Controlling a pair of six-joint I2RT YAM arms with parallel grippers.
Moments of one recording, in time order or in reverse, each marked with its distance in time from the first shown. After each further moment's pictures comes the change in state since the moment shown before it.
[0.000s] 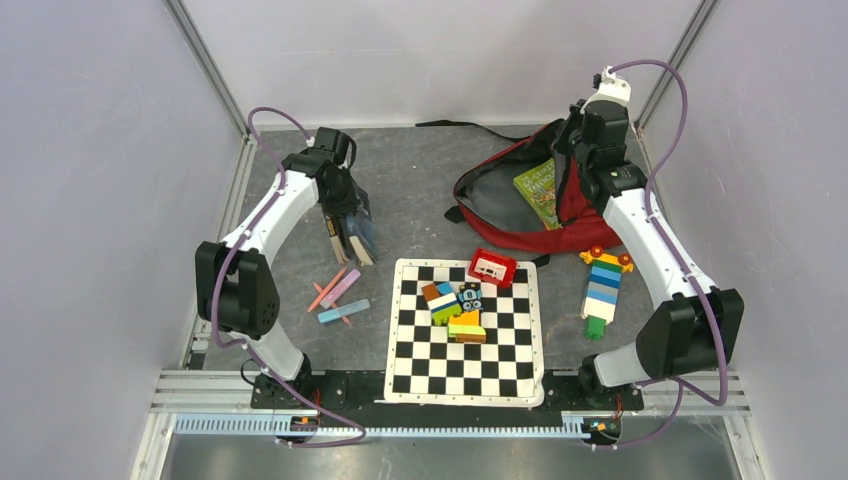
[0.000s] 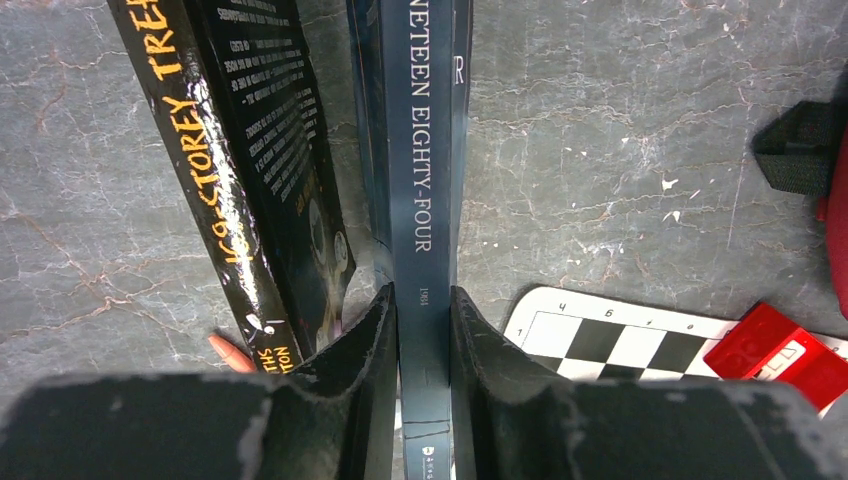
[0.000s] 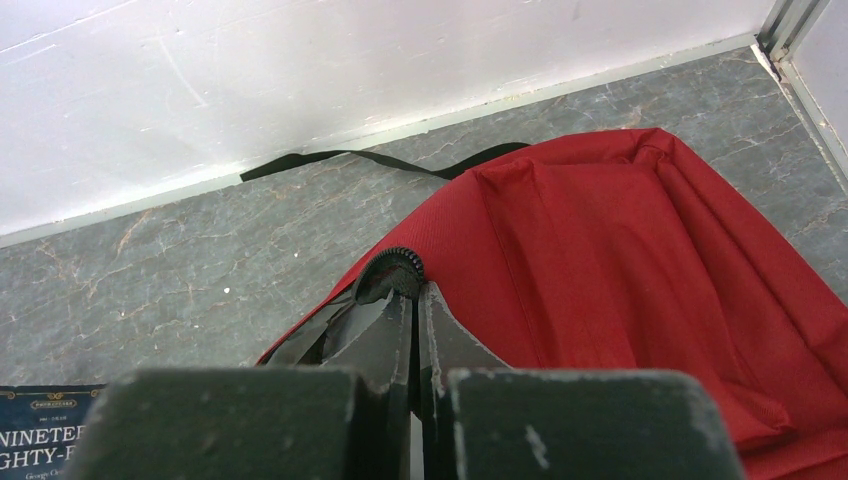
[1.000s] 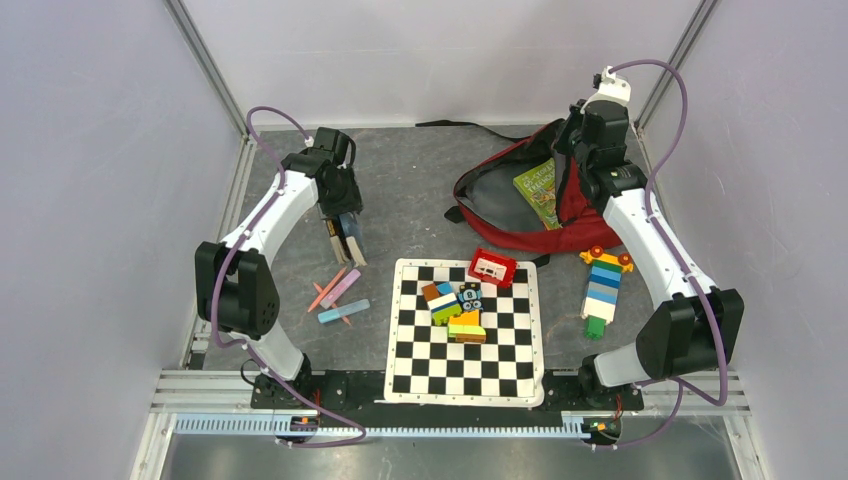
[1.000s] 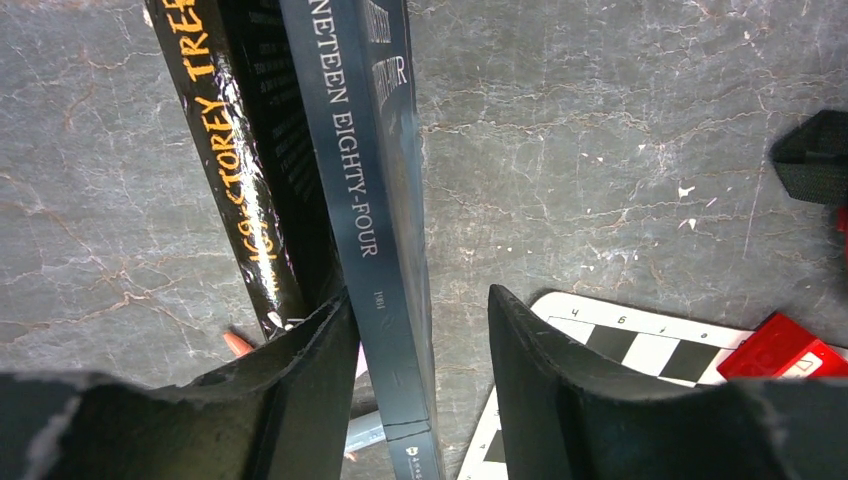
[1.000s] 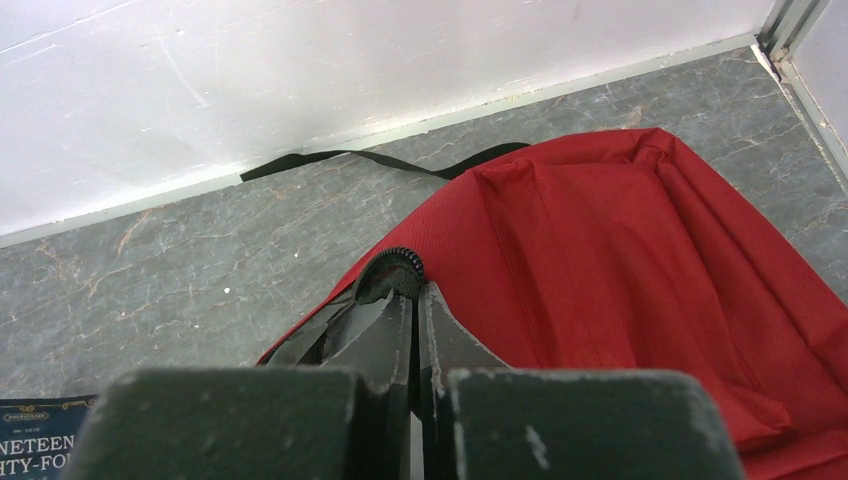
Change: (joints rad) left arm 0.003 0.000 0.000 -0.005 -0.028 0.003; right arm 0.000 0.000 0.000 0.000 0.000 0.000
